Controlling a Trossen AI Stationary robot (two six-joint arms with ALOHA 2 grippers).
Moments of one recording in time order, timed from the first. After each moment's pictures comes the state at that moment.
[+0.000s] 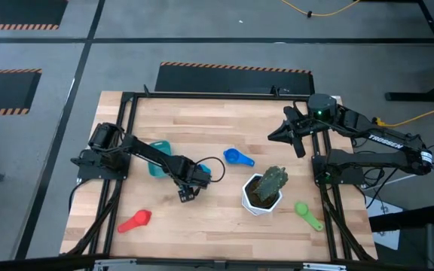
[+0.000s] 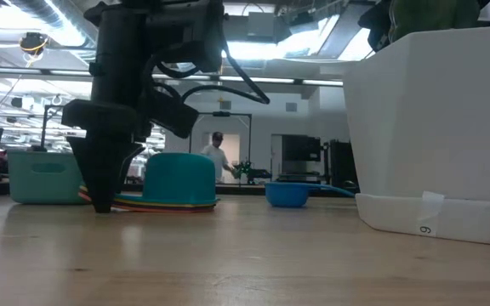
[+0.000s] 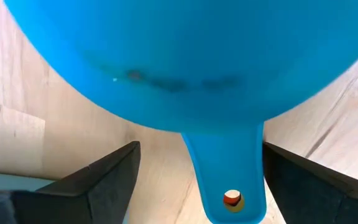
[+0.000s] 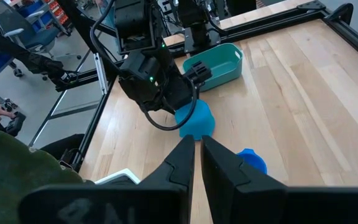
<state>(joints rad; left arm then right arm) -0.22 1.88 1.13 -0.84 -0.04 -0.57 -0.38 0.83 0.84 -0.46 -0.52 0.13</state>
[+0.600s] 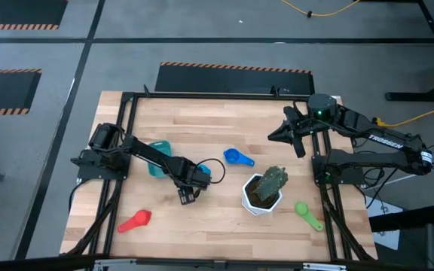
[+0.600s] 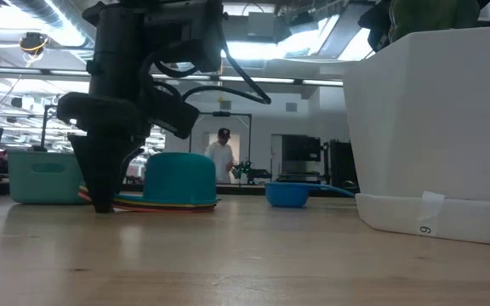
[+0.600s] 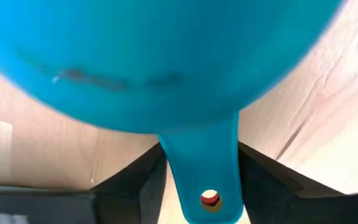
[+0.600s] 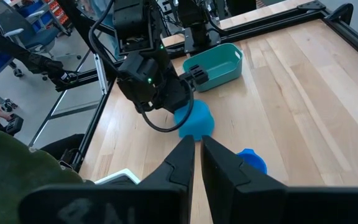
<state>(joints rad) -0.22 1.88 1.13 -0.83 -0.03 -0.58 -0.38 0.83 0.84 -0.46 -0.52 0.13</state>
